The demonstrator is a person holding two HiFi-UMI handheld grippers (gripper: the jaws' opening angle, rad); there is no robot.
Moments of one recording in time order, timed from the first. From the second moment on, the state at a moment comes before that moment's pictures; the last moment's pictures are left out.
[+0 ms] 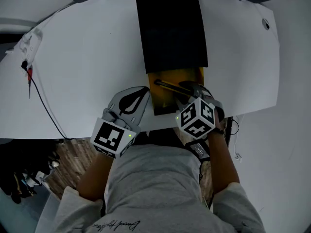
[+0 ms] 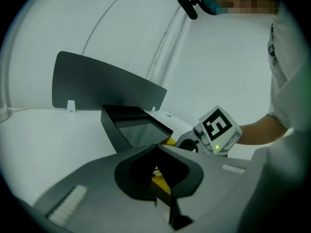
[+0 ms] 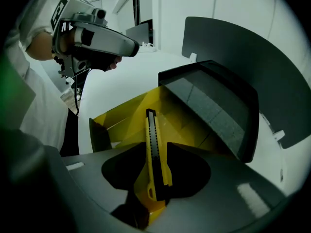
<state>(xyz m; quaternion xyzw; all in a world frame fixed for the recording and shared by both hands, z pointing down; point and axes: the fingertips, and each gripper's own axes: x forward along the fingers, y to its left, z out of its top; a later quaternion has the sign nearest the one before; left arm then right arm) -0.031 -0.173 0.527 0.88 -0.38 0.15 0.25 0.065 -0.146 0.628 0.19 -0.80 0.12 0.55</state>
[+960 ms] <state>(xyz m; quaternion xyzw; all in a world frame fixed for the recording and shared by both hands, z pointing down) -0.040 -0.170 0.536 0.87 -0.39 0.14 0.28 0.063 -0.145 0.648 0.17 -0.78 0.13 0.59</state>
